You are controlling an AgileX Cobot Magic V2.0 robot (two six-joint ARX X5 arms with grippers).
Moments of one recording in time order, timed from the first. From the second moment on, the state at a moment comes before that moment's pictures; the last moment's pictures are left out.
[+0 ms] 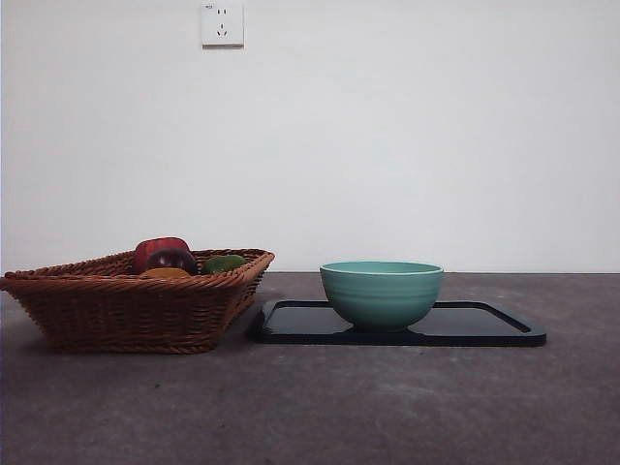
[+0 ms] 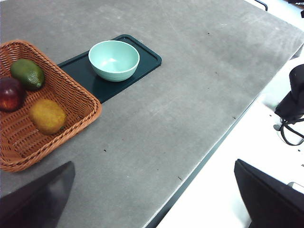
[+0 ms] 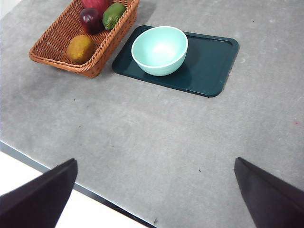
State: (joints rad) left arm -0.64 0.49 1.14 -1.19 0.24 0.02; right arm 0.40 0.41 1.06 -1.27 -0.15 0.18
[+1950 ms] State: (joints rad) left arm -0.64 0.49 1.14 -1.19 0.24 0.03; right arm 0.35 1.90 1.58 -0.86 -0.23 0.27
